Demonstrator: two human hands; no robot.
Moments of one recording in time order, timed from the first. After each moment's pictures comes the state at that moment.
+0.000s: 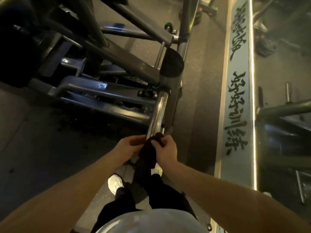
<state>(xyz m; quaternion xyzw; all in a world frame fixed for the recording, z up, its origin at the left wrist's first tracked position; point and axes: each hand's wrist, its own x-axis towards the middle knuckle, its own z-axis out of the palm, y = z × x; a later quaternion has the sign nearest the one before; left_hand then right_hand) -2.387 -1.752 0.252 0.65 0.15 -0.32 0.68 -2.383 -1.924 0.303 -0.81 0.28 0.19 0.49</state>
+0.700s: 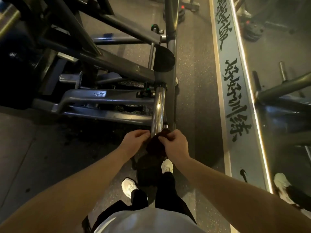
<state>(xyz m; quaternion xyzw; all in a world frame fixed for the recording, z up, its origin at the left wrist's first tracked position) -2.385 -1.748 0.284 0.70 0.13 -0.30 0.64 -2.413 -1.927 0.324 -0.84 0.26 0.12 0.47</state>
